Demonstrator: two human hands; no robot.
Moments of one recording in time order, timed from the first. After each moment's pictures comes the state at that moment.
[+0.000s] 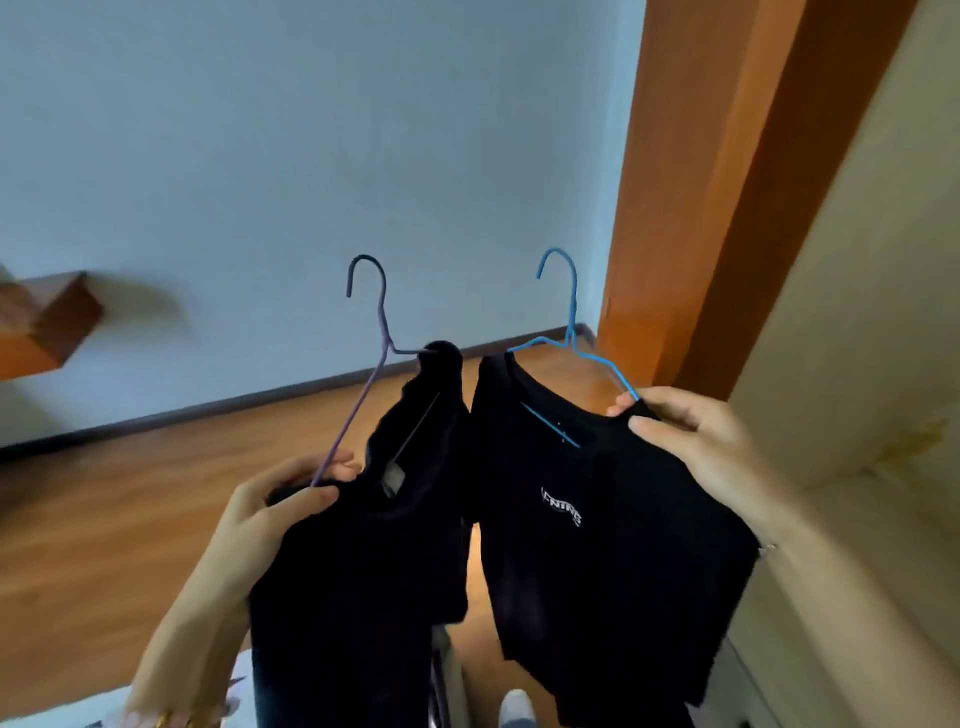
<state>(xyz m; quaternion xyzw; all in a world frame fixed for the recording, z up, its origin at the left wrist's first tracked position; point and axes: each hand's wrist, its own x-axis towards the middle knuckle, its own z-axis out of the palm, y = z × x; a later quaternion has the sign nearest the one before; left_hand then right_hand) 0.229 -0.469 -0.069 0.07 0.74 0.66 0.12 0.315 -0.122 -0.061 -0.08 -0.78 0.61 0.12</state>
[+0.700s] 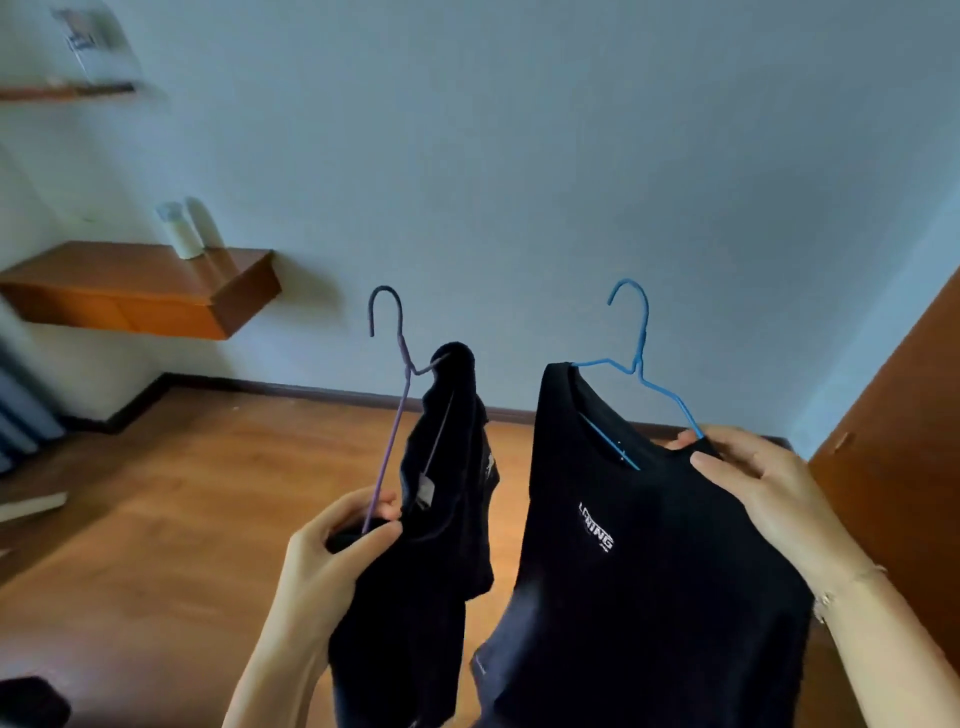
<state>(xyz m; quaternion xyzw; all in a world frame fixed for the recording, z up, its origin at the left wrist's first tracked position) -0.053 -0.460 -0.093 -0.15 0.71 0.68 -0.07 -0.115 -0.122 -0.068 0.01 -0.82 0.58 0.03</state>
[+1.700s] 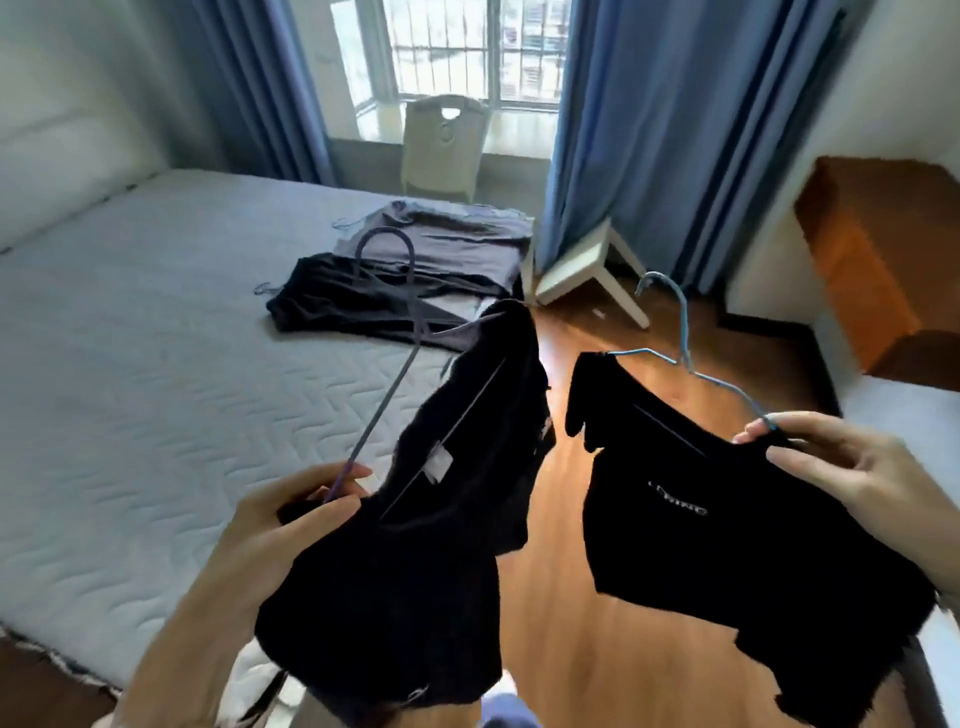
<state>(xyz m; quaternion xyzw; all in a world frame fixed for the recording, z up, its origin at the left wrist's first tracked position) -0.103 -0.517 -0.104 -0.62 0.41 0.44 -0.51 -0.518 -0.631 -0.076 0.69 -0.51 0.32 -0.40</state>
